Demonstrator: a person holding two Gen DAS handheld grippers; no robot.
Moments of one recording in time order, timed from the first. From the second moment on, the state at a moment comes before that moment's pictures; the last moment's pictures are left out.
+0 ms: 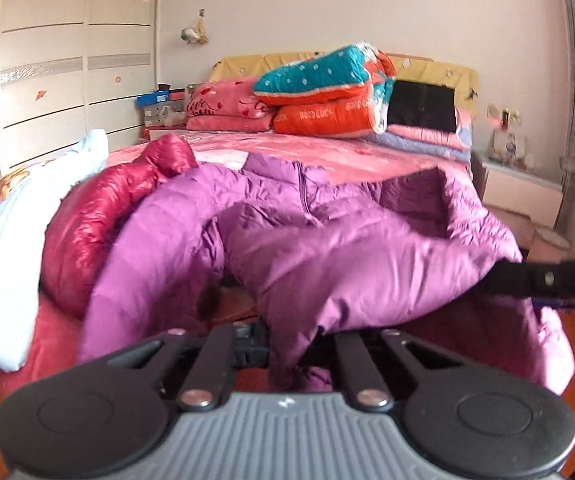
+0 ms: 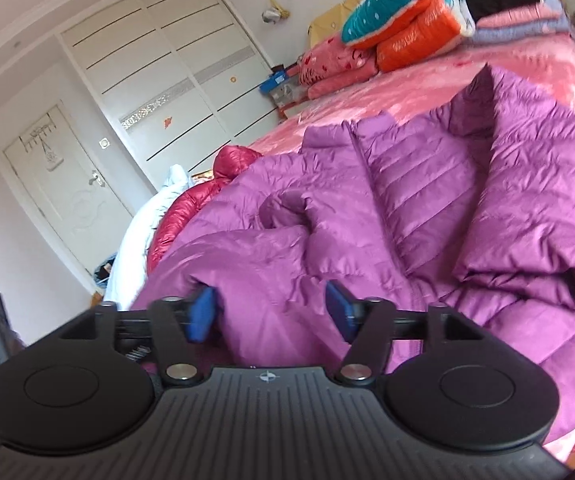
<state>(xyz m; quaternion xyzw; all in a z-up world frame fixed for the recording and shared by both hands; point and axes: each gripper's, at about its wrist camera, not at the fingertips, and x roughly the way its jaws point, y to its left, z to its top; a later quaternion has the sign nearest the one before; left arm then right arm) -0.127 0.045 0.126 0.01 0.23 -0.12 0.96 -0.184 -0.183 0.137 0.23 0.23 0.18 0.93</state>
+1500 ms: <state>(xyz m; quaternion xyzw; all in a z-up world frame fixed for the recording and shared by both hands) -0.113 0.082 0.091 -0.05 0.36 -0.17 0.91 -0.234 -0.293 0.093 0.26 0.23 -0.04 0.94</state>
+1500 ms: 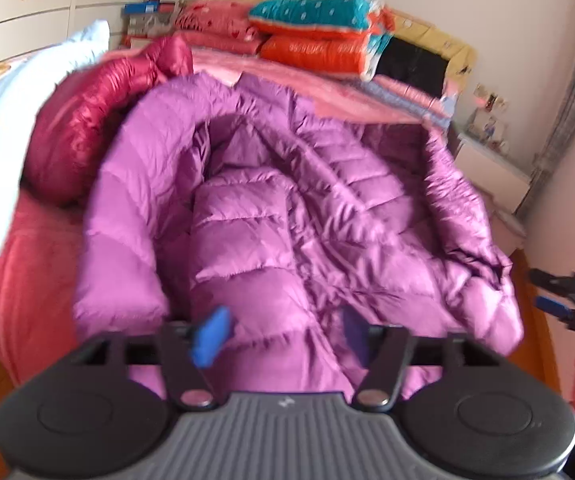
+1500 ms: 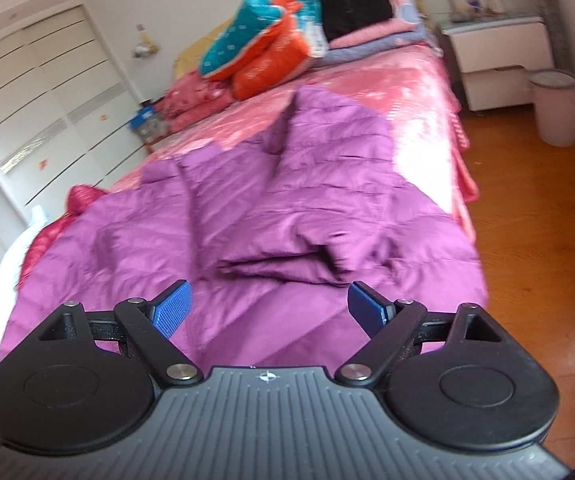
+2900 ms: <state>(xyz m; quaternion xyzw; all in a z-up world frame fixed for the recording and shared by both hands) -0.127 0.104 0.101 -0.12 0.38 -0.16 0.90 -0.228 -0.358 0.064 0.30 0.25 -0.15 0.91</state>
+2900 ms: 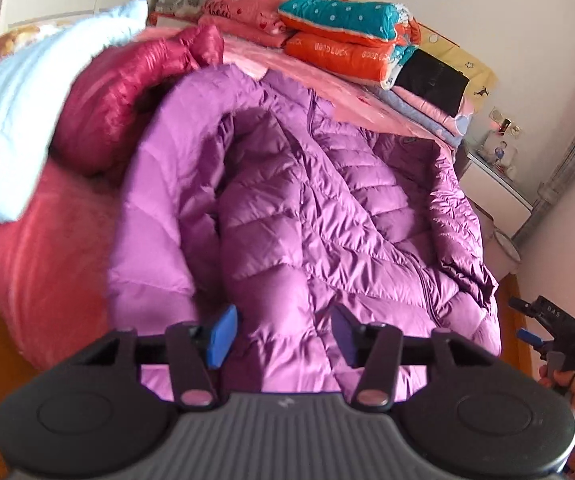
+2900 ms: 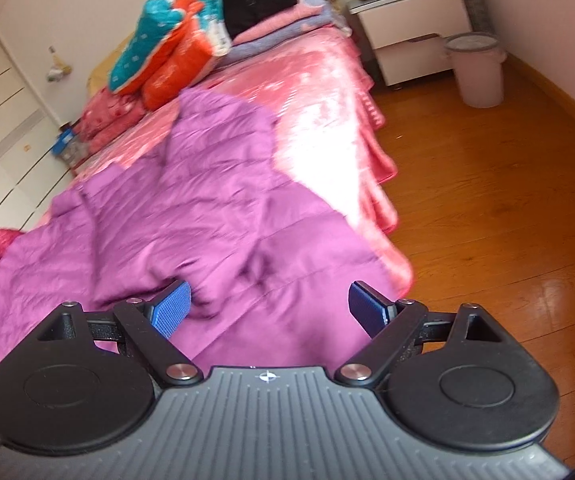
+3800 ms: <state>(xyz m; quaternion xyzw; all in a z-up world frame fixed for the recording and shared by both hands) -0.063 0.059 0.038 -0.14 0.41 -0.20 0.88 -0.135 -0.457 -0.011 0.41 0.30 -0.03 0.86</state>
